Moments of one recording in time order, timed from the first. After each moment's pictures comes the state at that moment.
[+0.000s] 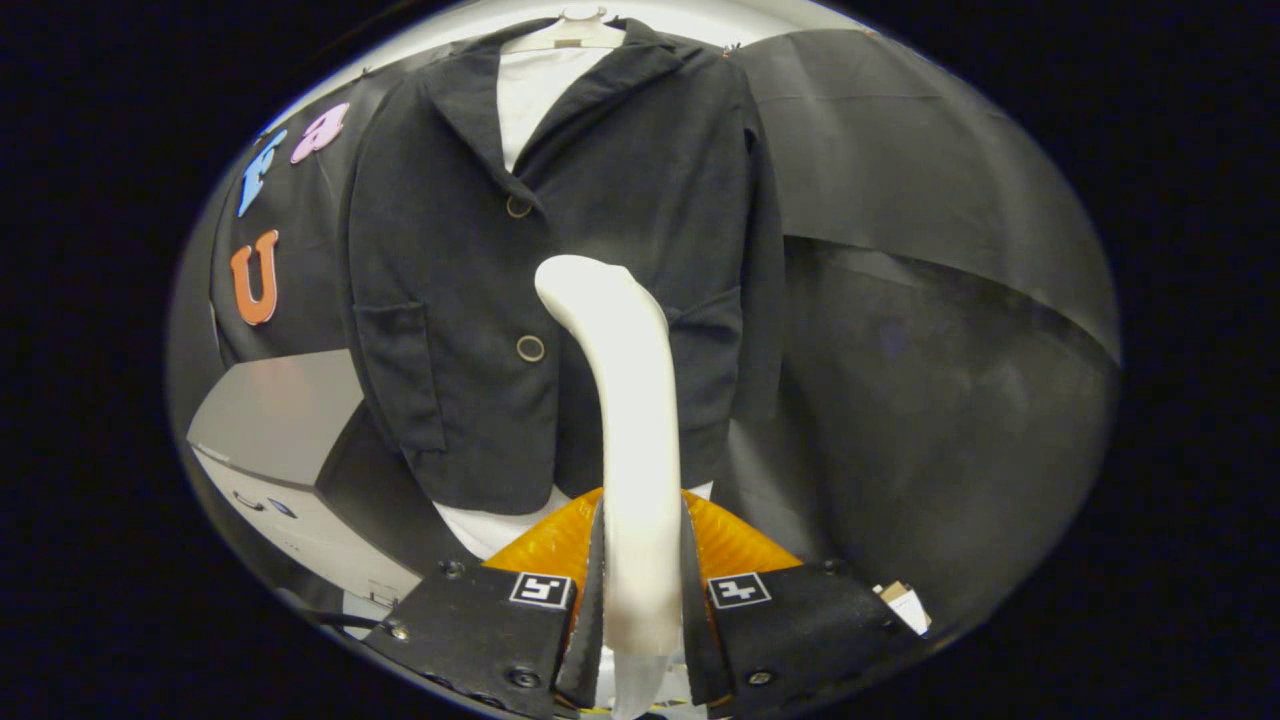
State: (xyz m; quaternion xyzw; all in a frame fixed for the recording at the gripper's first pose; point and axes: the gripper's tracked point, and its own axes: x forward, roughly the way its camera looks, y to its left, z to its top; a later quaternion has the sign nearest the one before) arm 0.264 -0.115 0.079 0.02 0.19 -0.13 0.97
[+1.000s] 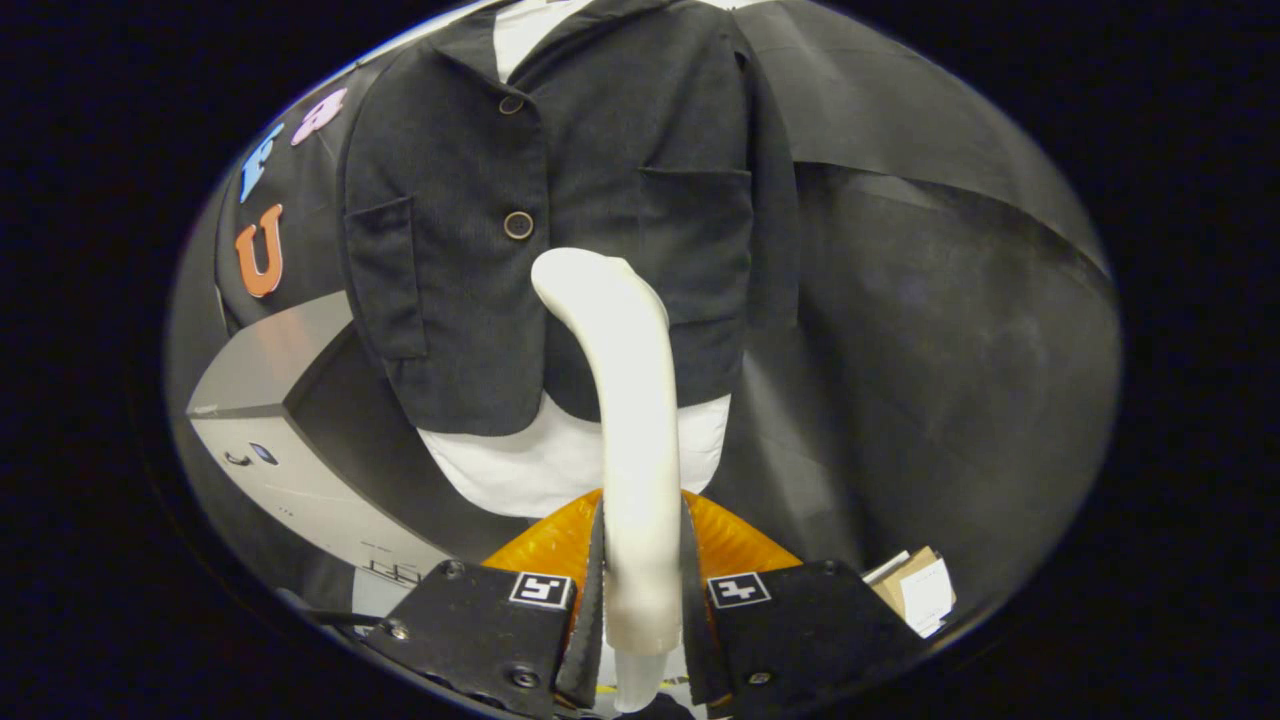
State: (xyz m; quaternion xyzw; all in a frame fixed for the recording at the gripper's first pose) arm 0.259 -0.123 0.000 0.04 0.26 -0.10 0.96
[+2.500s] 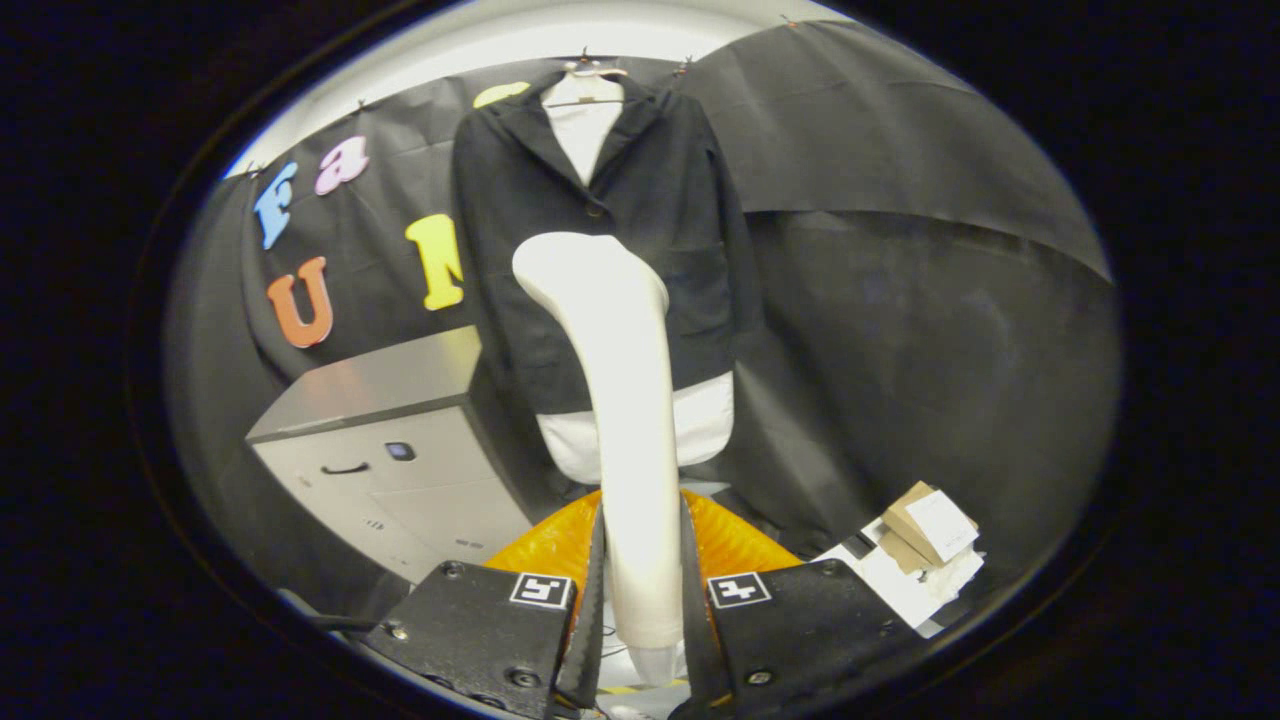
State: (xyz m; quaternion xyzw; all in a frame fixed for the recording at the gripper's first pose) arm 0.055 0.016 0.042 0.08 0.17 -0.10 0.98
